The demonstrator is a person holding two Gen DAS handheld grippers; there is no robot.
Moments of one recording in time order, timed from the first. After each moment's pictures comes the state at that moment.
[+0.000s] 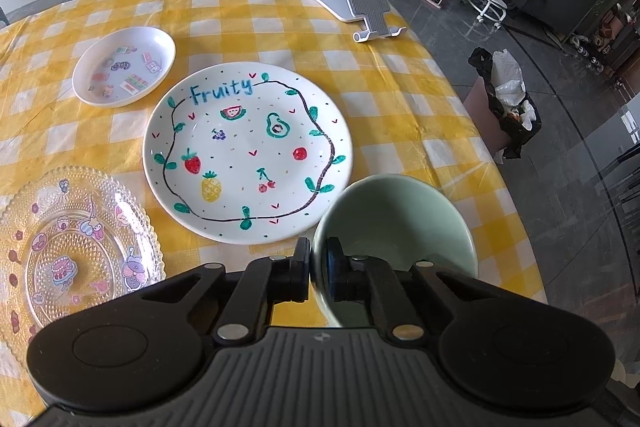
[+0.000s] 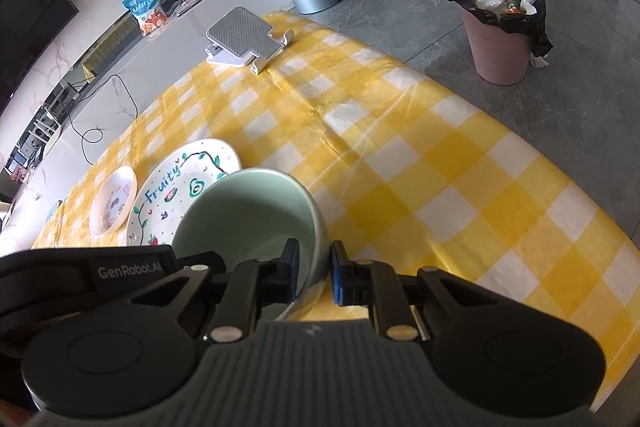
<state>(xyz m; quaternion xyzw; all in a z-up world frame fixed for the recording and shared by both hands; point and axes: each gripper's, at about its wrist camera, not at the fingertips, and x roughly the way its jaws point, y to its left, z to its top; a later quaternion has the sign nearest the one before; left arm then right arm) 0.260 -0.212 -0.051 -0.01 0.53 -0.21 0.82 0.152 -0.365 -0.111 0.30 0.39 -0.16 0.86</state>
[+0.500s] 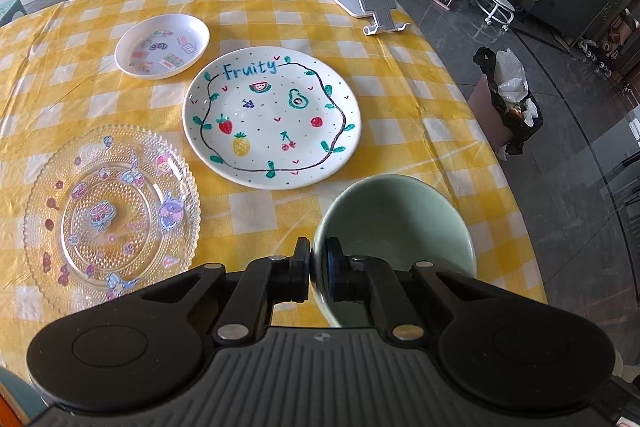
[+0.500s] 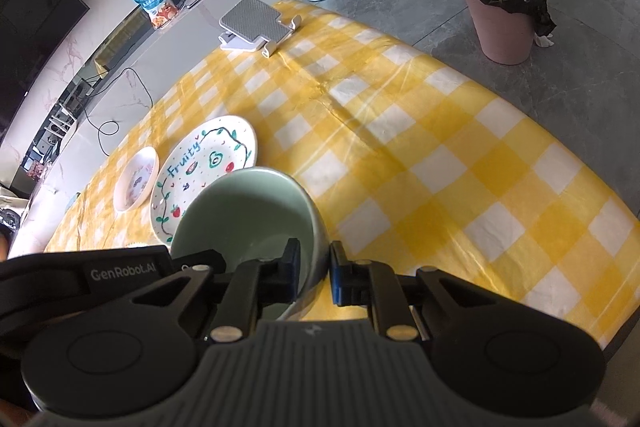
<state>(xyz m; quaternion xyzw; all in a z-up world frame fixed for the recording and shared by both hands) 0.220 -0.187 -0.032 -0.02 0.54 -0.19 0.82 0.118 -0.356 -0.098 0.33 0.40 -0.12 0.85</state>
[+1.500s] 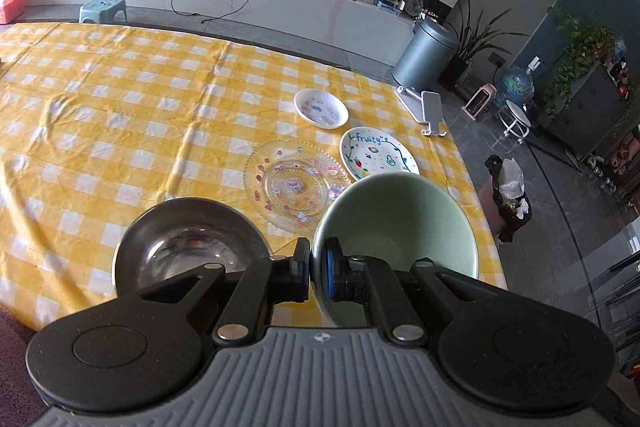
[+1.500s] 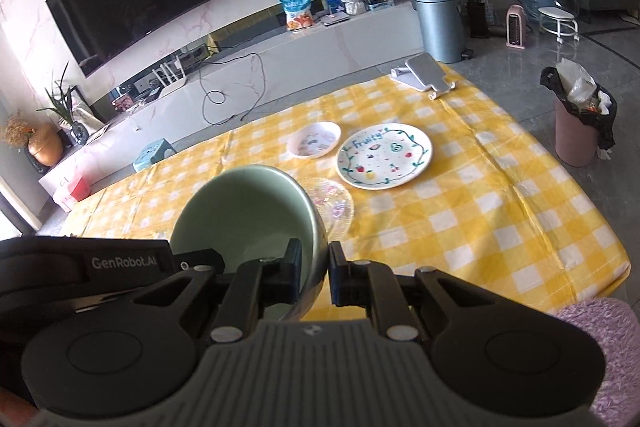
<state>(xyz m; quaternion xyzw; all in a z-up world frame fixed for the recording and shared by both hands) 0.092 -0.005 0.077 -0.14 0.44 -0.11 0.88 0.008 -0.191 0.024 0.18 0.33 0.01 0.92</state>
